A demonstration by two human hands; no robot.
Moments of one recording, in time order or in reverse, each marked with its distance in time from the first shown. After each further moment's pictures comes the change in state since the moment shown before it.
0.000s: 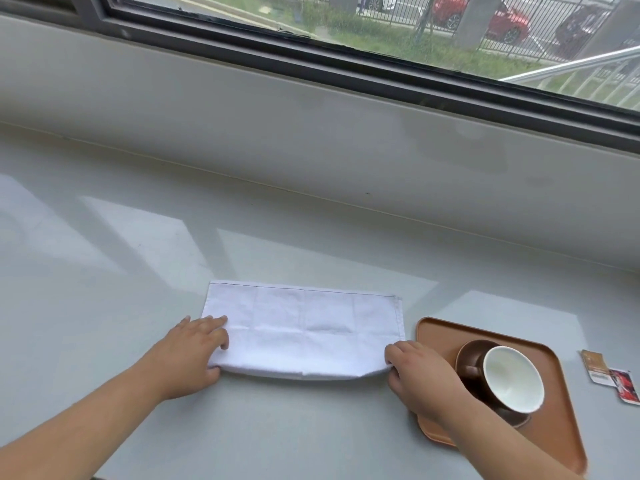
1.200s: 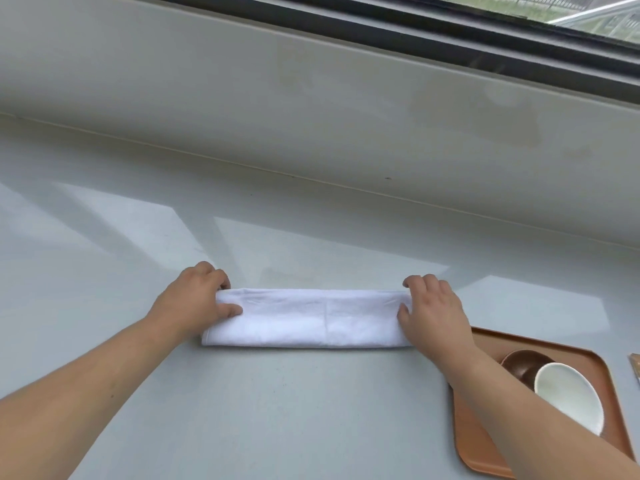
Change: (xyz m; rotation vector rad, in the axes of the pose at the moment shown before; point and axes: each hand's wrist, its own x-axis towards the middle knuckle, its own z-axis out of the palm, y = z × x) left_hand 0.117 -0.040 -0.051 -0.189 0.137 -0.214; right_hand 0.112 0.004 -0.022 0.048 0.335 0.321
